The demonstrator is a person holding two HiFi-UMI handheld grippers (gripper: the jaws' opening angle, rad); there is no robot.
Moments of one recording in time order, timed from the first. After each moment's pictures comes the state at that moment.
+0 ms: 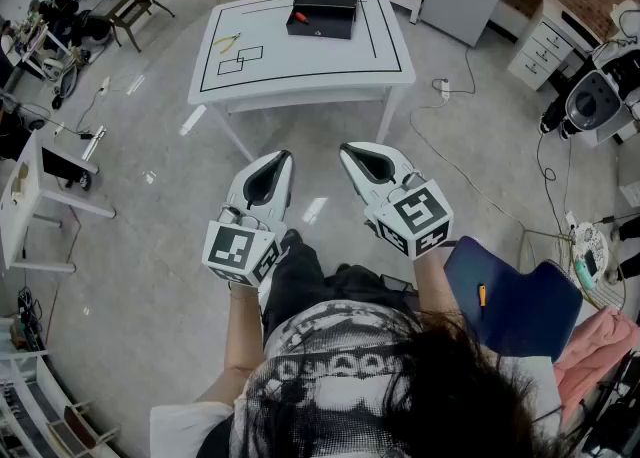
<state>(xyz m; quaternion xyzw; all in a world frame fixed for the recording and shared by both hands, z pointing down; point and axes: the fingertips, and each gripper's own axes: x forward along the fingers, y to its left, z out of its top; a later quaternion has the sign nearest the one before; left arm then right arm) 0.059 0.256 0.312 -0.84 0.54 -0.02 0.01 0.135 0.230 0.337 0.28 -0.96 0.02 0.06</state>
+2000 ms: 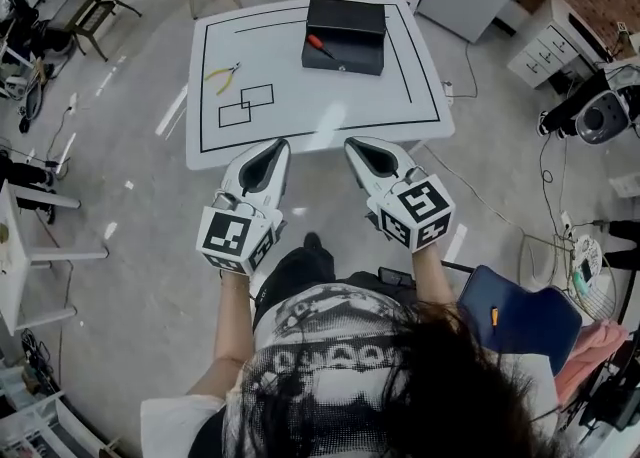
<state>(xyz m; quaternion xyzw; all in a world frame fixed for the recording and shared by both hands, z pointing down) -0.136 -0.069 0.343 -0.87 0.49 -0.05 -0.03 -0.043 -0.083 0.377 0.34 -0.93 0.09 0.09</state>
